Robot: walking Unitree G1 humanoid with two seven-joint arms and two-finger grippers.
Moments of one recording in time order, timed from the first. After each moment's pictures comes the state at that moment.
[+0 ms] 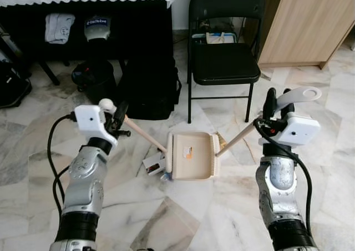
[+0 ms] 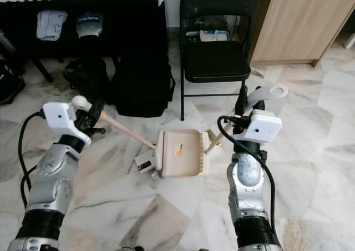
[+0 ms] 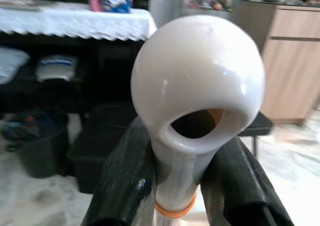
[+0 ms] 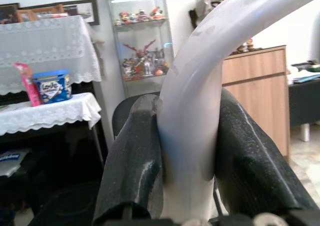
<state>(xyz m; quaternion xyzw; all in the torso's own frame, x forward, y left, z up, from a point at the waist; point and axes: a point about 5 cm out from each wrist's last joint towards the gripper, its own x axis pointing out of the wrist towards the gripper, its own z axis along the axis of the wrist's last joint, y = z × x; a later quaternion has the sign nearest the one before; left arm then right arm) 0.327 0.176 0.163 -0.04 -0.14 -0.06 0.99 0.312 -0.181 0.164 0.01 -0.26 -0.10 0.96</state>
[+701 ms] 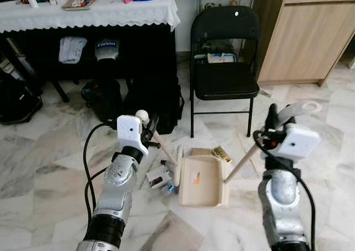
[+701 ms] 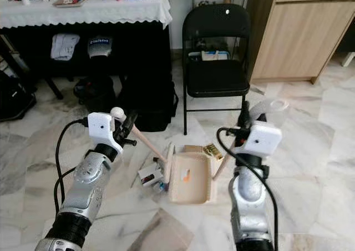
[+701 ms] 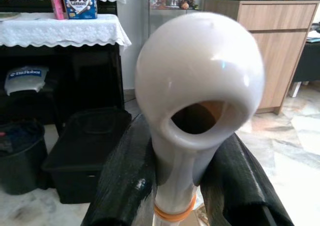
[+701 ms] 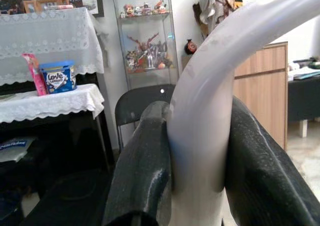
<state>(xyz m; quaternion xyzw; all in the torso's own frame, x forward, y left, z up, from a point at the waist) 0.329 0.119 0.136 -0.03 -0.10 -0.12 0.99 0.290 -0.173 0.140 0.00 -0.19 -0.11 0.98</state>
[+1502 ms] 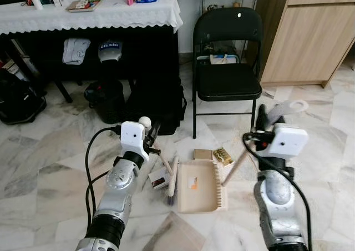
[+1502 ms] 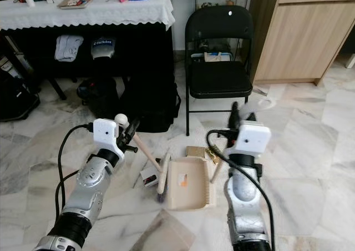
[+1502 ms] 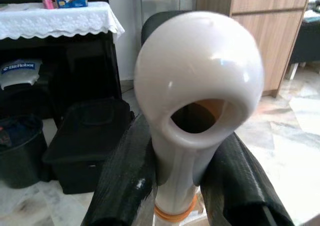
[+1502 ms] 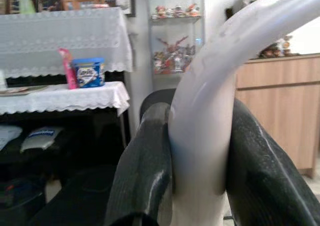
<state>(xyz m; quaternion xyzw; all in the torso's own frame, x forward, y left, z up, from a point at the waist) 0.323 0.111 0.112 0.00 -0.08 -0.15 0.99 0.291 -0.157 0.144 -0.03 -0.19 -0.06 0.98</state>
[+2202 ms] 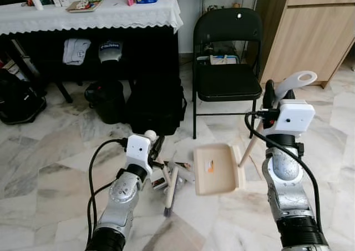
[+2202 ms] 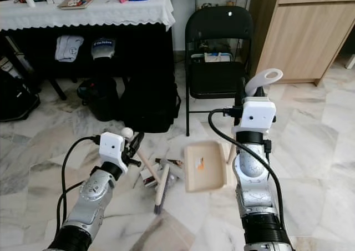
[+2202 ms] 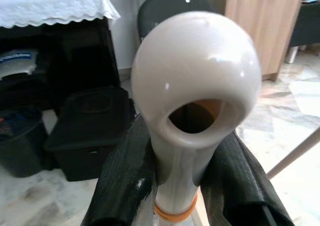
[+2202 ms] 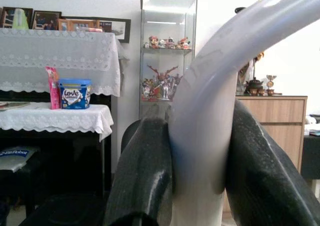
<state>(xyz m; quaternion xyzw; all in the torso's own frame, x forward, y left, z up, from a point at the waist) 0.311 0.114 0.095 0.02 -0.06 -0.14 0.99 0.316 -0.181 0.181 -0.09 -0.24 -0.08 0.96</state>
